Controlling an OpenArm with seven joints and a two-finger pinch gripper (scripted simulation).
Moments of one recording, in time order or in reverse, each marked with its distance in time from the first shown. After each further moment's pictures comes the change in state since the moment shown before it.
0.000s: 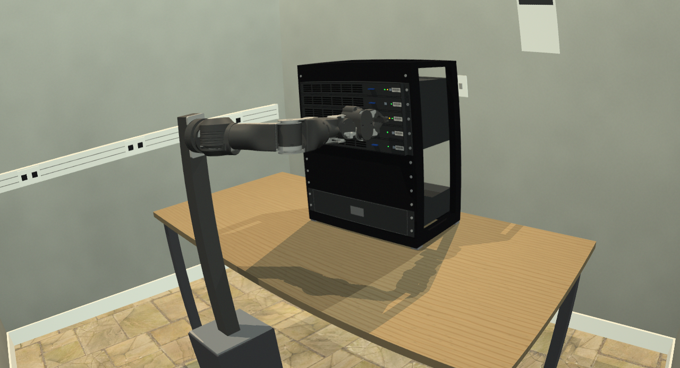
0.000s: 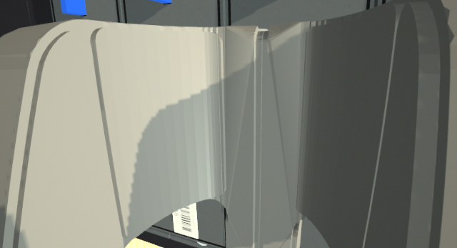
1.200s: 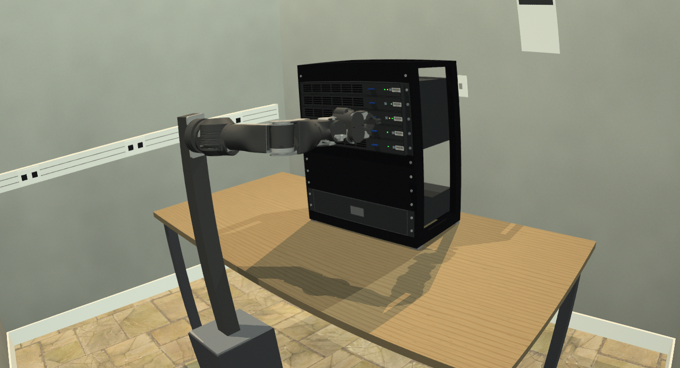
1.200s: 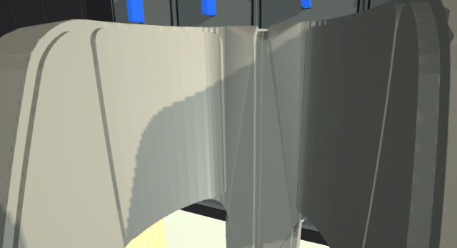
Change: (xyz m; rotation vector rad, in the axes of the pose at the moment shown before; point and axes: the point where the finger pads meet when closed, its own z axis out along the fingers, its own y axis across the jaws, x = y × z) arm 0.000 0.000 -0.037 0.001 0.001 0.000
